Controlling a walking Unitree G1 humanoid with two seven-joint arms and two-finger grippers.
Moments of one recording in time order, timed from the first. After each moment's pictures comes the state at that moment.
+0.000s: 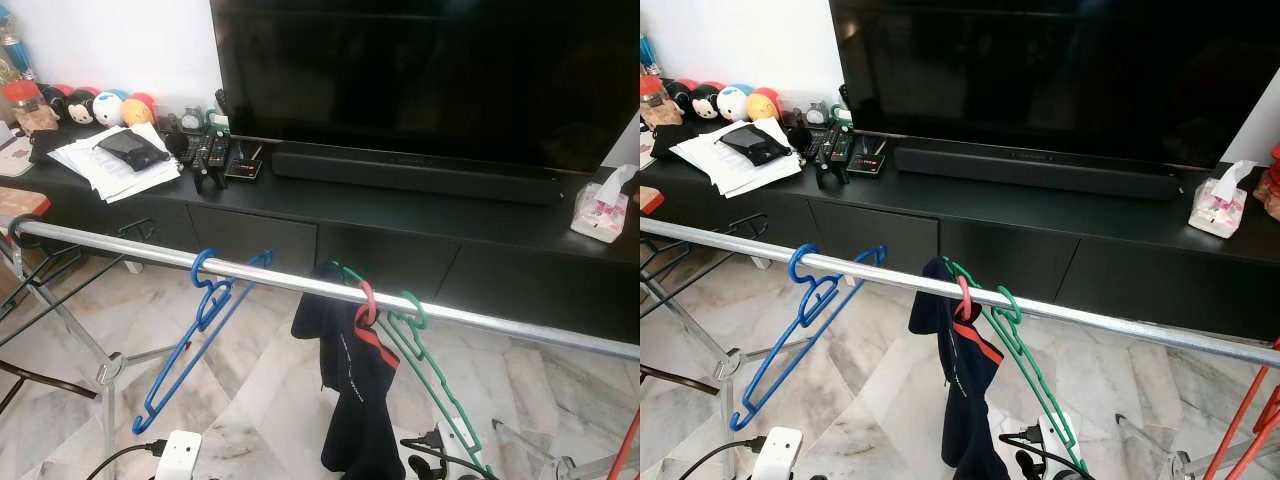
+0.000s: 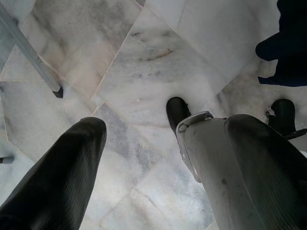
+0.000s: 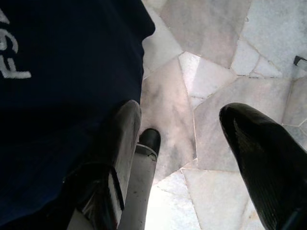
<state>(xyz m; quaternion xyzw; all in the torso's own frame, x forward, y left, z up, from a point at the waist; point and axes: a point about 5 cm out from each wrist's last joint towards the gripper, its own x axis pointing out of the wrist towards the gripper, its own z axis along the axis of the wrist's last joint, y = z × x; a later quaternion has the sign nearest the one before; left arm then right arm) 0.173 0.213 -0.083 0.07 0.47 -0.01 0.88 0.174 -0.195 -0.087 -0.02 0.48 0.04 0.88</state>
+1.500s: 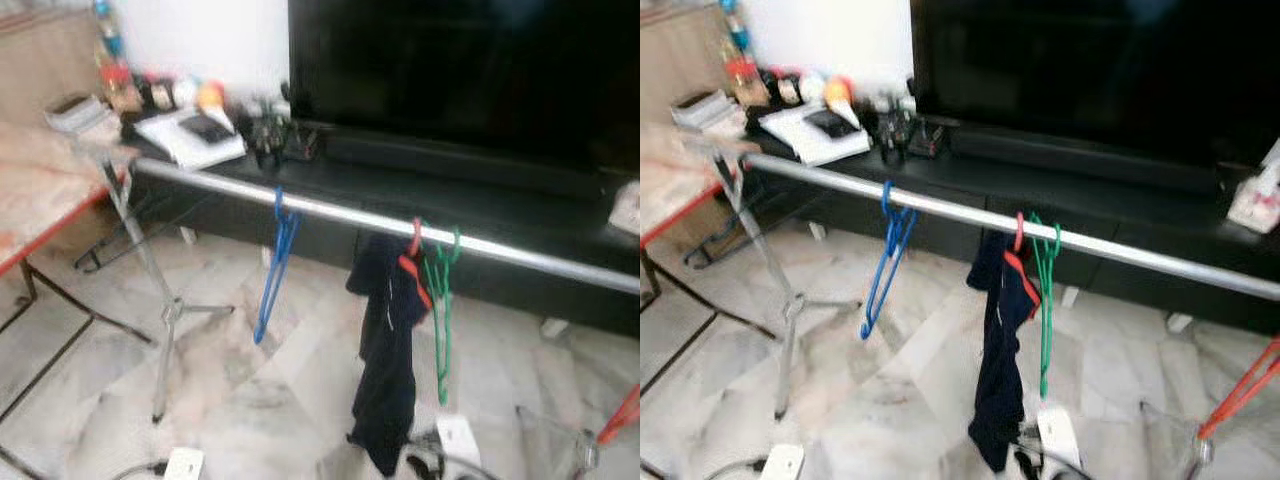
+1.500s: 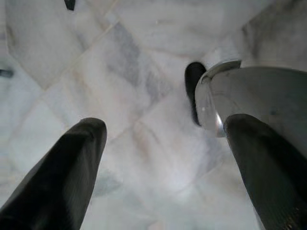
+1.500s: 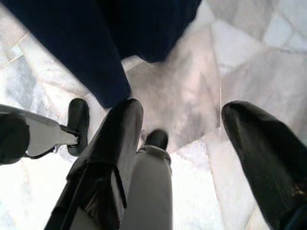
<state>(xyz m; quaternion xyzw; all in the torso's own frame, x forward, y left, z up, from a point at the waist) 0.152 0.204 -0.095 0.07 0.51 0.01 0.86 0.172 -0.192 -0.088 -0.01 0.48 0.05 0.88</state>
